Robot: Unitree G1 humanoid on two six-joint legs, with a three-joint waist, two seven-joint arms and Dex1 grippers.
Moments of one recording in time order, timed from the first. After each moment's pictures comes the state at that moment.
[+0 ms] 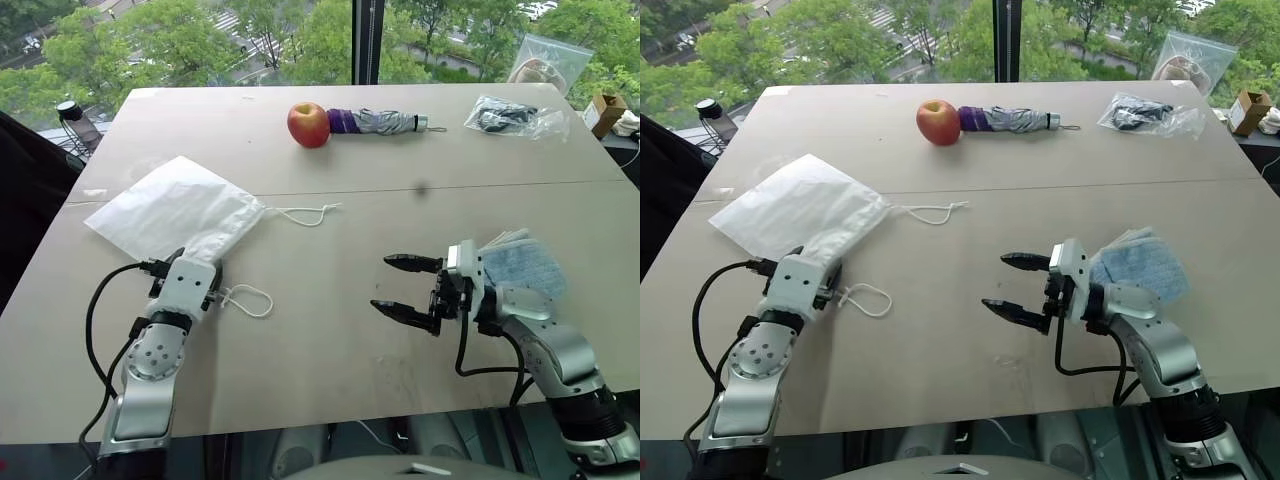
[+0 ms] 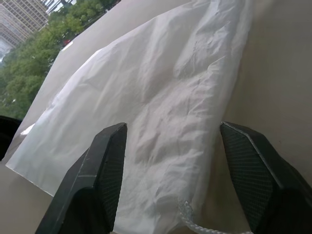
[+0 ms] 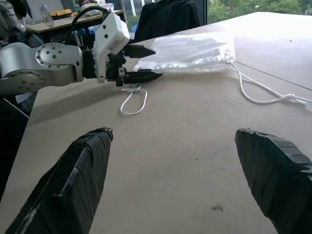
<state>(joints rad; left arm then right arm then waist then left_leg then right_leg) 0.11 0.45 0.23 -0.16 0.15 0.08 -0.15 -0.16 -0.44 0.15 -0.27 0.47 0.30 0.98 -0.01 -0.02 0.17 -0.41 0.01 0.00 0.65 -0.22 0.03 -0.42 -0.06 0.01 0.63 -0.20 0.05</state>
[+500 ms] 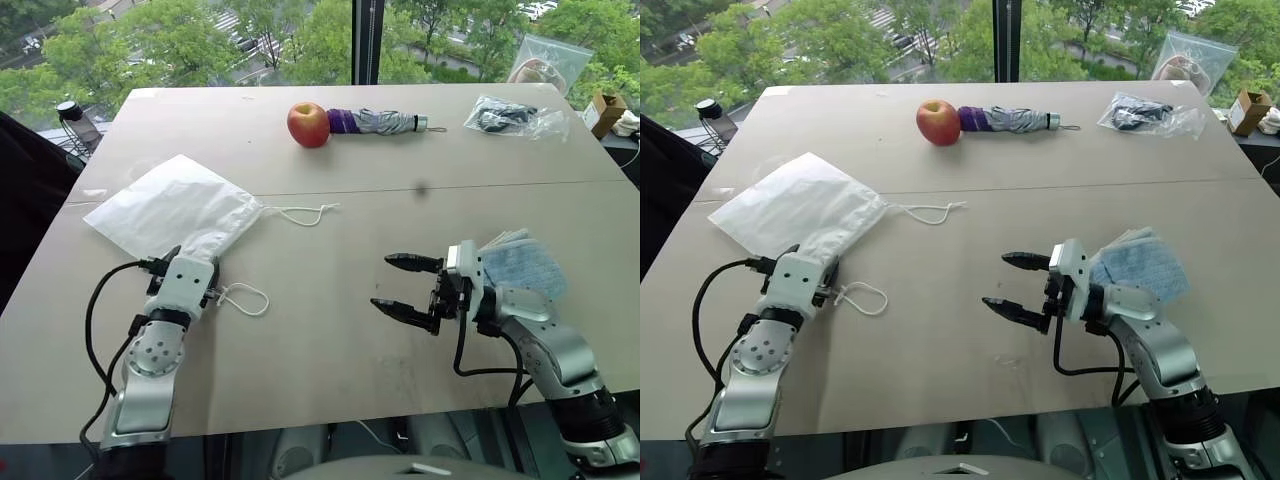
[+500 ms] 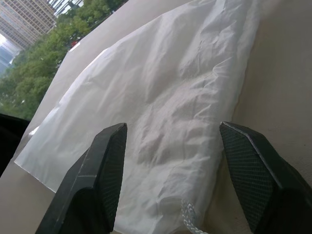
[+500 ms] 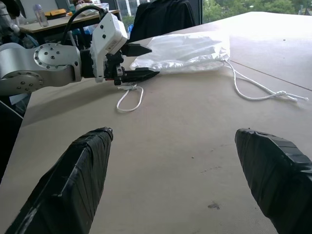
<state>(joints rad) 0.09 0.47 0.22 -0.11 0.18 0.04 -0.15 -0.15 -0.44 0.15 -0.27 0.47 0.30 0.97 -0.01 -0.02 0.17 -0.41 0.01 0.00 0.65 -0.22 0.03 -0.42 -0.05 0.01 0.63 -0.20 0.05</state>
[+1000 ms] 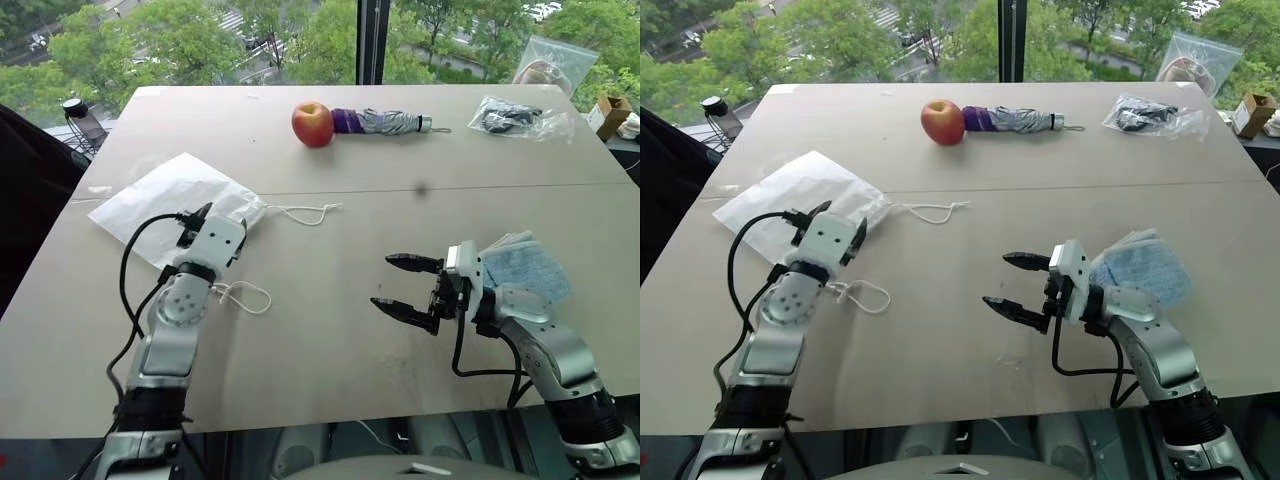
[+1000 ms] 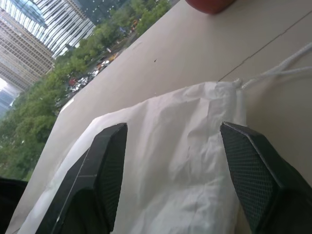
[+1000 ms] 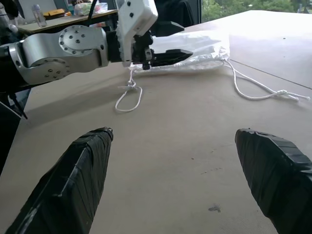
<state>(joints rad) -0.23 0.49 0.08 0.07 0.25 0.05 -0.16 -0.15 -0.43 0.15 -0.27 0.46 0.29 0.95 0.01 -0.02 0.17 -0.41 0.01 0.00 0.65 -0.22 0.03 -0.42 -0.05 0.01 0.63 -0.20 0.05</state>
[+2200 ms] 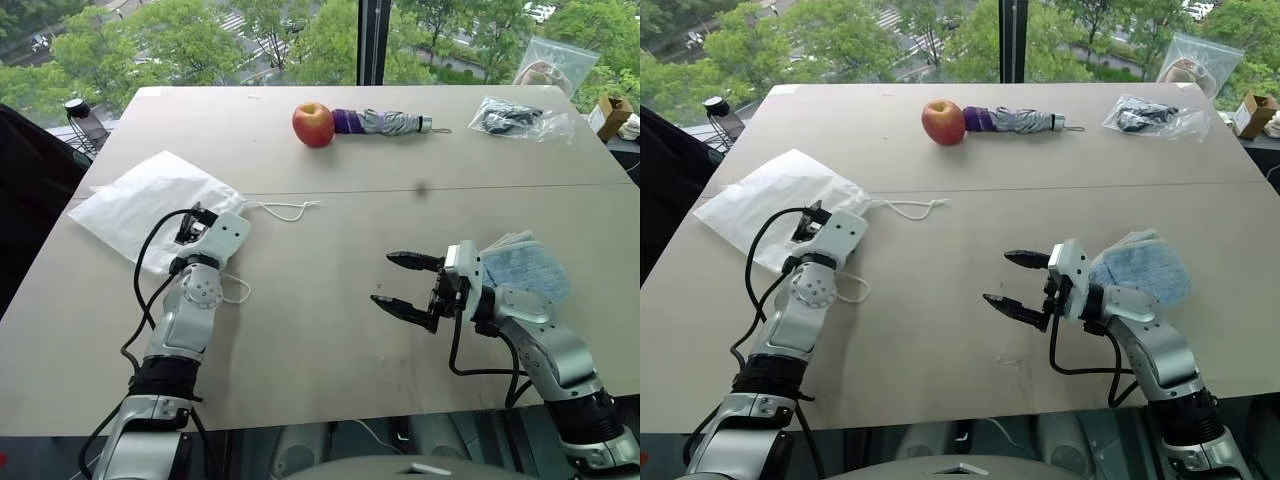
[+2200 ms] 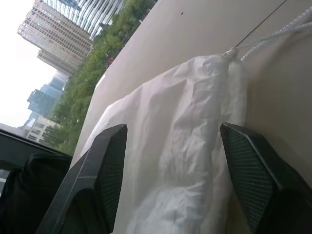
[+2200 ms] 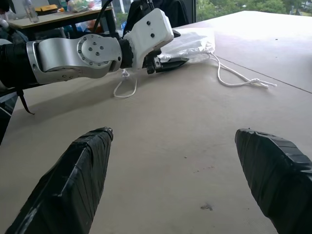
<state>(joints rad) -0.32 0.51 0.02 0.27 0.41 0.13 0.07 -0.15 -0.43 0.15 -0.27 0.44 0.29 0.93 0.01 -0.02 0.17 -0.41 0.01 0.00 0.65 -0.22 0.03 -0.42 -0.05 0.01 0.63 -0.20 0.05</state>
